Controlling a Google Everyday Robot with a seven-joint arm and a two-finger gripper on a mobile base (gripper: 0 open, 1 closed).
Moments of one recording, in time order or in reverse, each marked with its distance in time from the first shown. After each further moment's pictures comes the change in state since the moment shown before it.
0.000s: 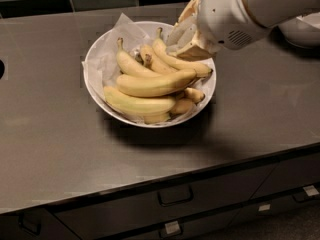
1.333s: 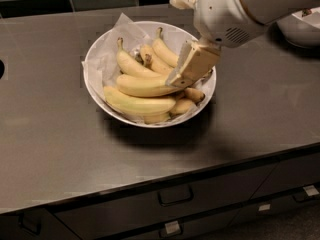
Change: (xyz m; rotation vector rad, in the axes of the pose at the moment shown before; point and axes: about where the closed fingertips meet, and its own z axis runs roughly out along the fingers) arm -0.005 0.000 0.002 -0.015 0.002 -0.006
